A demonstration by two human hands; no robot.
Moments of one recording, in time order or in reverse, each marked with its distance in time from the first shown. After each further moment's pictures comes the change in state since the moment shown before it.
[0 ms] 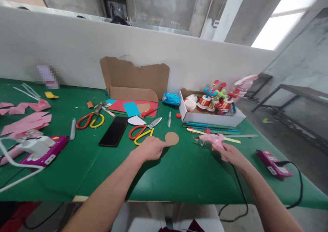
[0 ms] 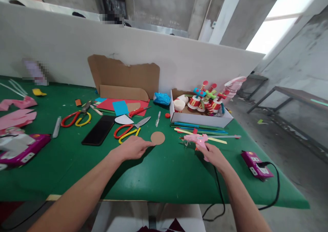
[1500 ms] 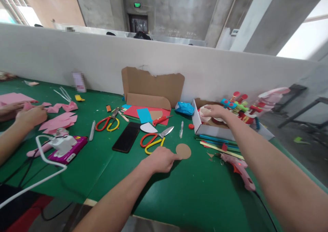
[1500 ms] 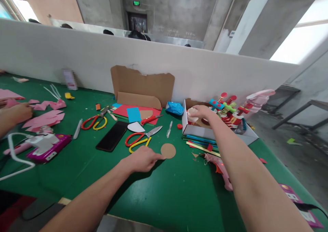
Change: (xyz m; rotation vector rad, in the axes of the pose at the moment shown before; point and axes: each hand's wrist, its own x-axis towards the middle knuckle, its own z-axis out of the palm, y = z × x) left_hand 0.004 -0.004 0.008 -0.070 0.029 -0.019; right_hand 0.204 -0.149 -0.020 -0.755 -0.032 -0.423
